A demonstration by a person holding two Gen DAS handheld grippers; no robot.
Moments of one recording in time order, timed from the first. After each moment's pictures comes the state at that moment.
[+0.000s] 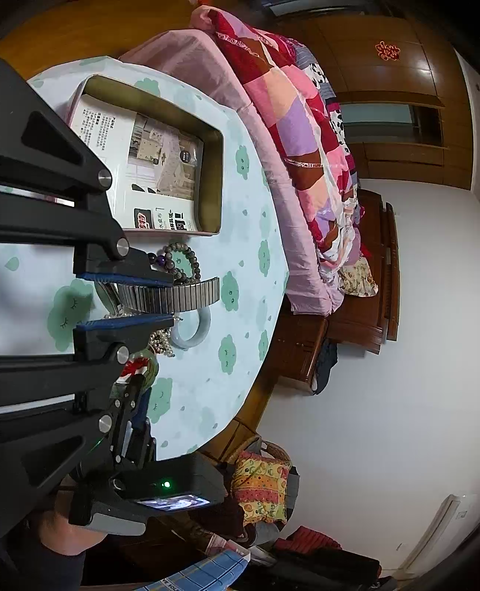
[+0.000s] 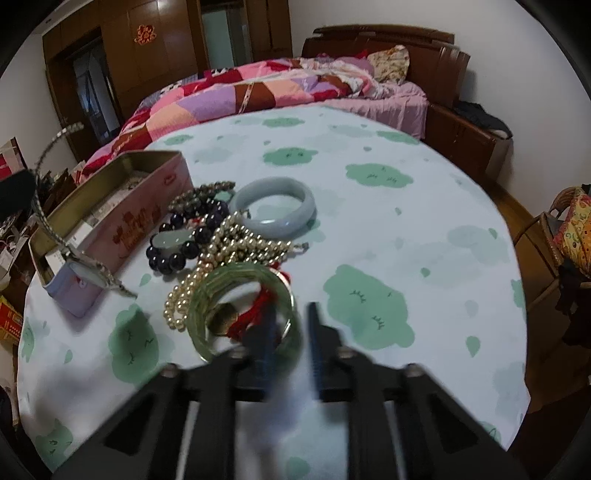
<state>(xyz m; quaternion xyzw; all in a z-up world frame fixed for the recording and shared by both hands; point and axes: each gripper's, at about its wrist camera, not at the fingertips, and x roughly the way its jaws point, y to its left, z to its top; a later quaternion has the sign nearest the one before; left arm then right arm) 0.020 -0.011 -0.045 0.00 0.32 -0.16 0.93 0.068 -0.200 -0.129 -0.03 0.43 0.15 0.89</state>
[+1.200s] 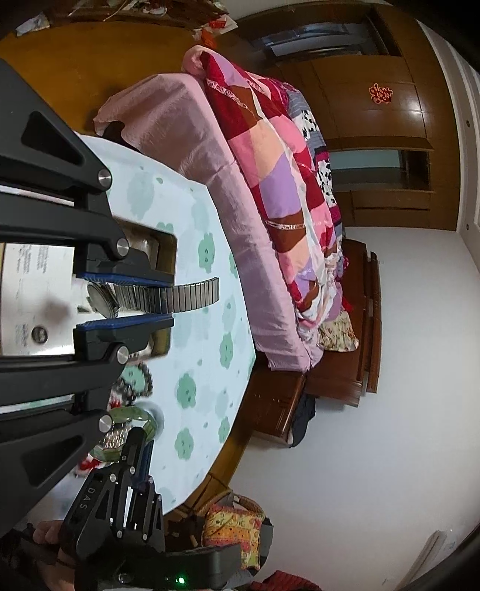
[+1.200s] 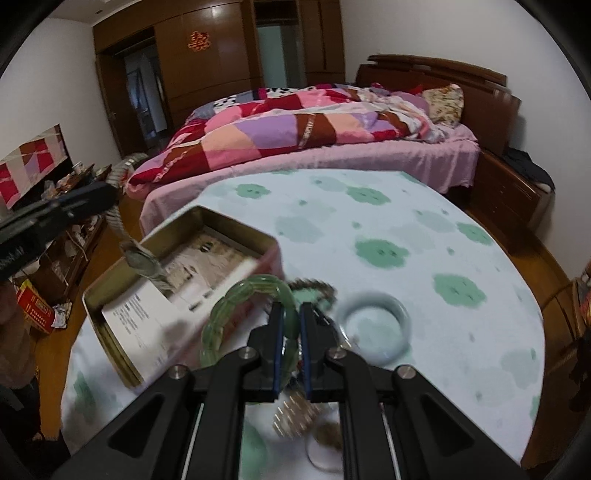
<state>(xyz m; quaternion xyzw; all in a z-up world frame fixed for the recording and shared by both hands) 0.076 0.081 -0.026 0.00 0.29 -0.07 0.95 0.109 -0.116 -0.066 -0.05 0.37 0.24 0.90</state>
